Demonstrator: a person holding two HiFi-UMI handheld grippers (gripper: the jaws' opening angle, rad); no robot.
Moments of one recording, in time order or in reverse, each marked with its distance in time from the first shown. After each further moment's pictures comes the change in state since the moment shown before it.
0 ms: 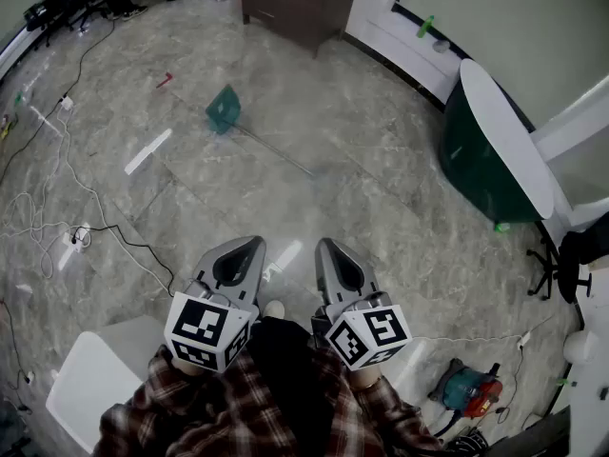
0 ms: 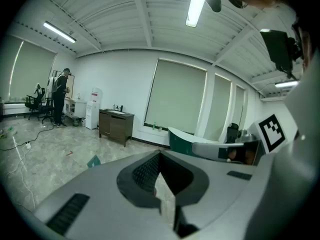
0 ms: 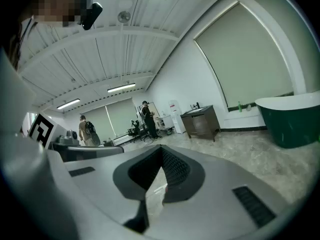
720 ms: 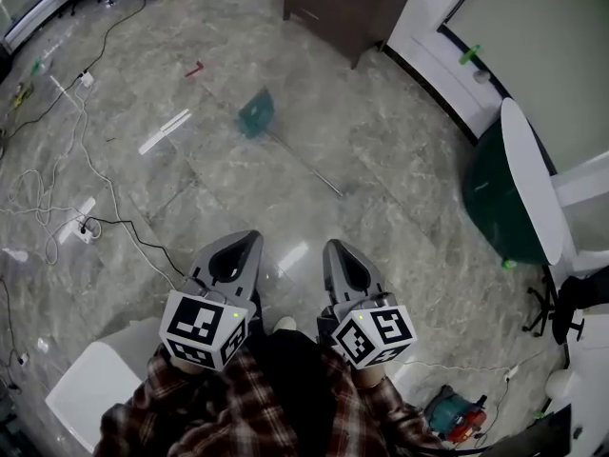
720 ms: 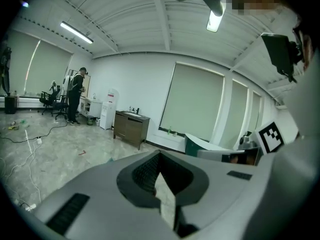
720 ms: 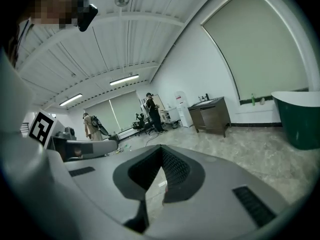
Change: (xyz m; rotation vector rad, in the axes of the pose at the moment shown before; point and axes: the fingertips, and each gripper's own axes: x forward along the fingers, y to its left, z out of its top) left arm 0.026 0.171 0.043 -0.083 -0.049 0.089; right arm 0.165 0.028 0.007 -0.014 0.081 0.026
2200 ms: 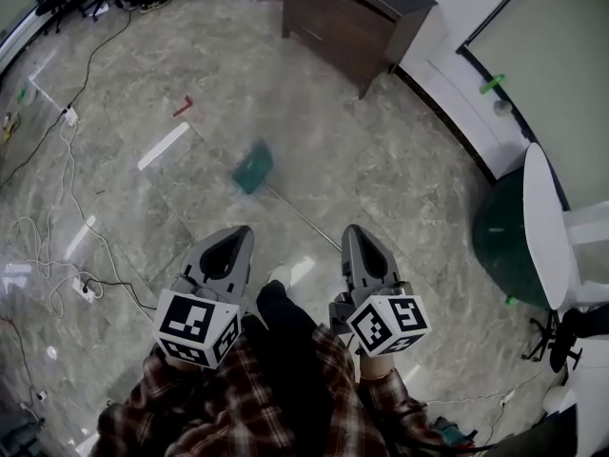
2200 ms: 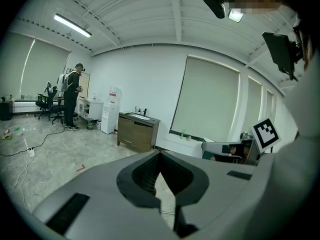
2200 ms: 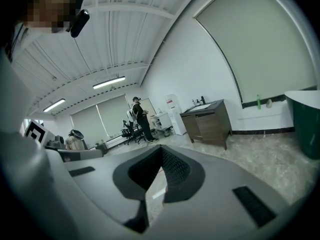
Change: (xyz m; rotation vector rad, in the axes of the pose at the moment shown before) left arm 0.285 0.203 0.151 0.006 0.021 0.044; right arm 0.321 -0.164 0.166 0.043 -0.043 -0.064
